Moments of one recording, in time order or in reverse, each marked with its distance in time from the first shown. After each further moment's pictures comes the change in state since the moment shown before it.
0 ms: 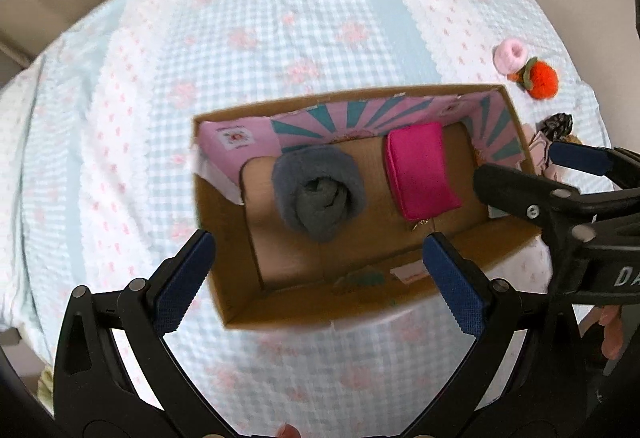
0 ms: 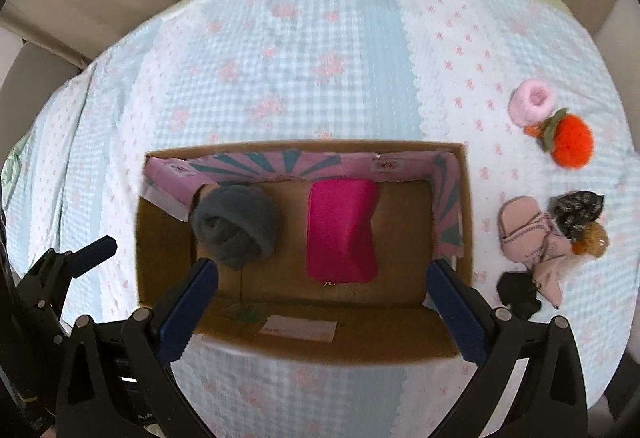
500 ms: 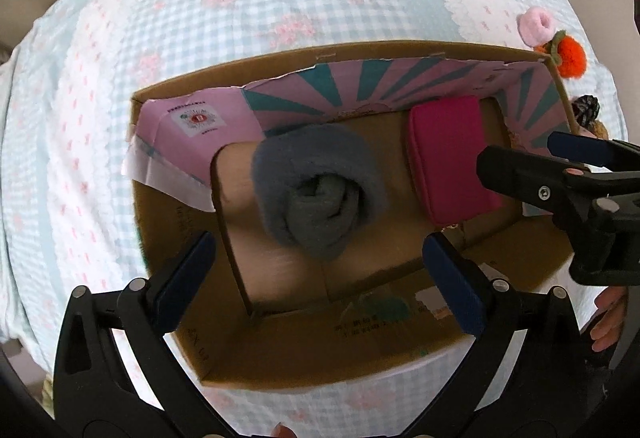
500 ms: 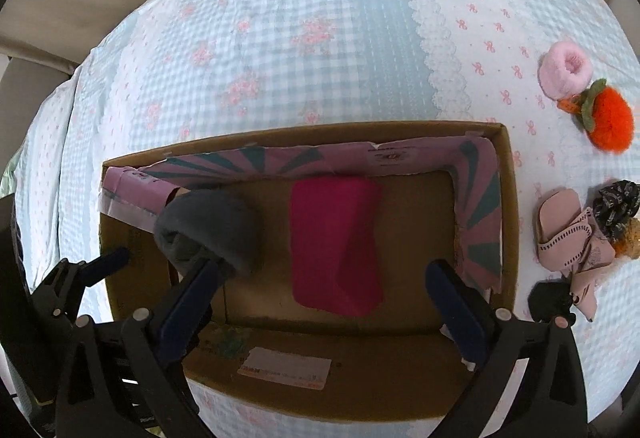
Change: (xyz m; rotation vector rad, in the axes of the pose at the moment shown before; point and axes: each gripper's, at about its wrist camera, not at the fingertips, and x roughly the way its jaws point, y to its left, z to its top) left arm 0.081 -0.002 0.012 0.016 0.109 -0.021; right arm 0.069 -0.020 0.017 0.052 0.087 0.043
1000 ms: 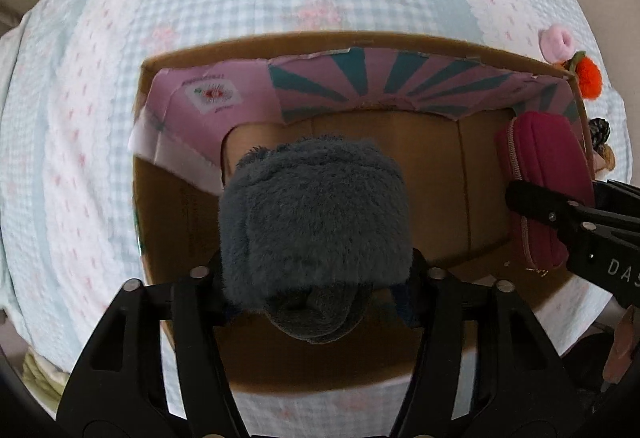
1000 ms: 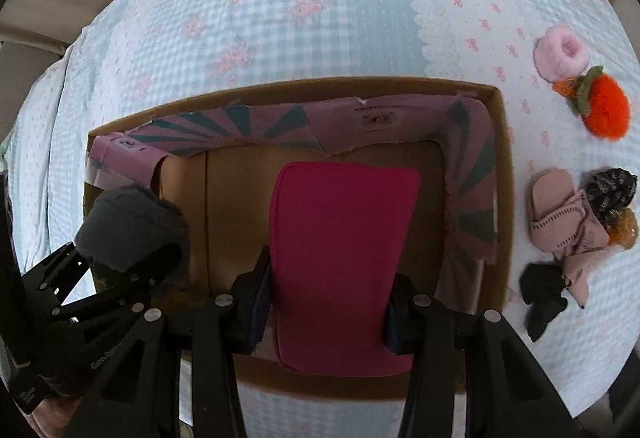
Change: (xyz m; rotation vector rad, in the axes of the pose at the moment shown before) left arm 0.006 0.014 0.001 -0.097 0.030 0.000; right arm 0.007 -0.004 -0.011 -0.020 0.067 -0.028
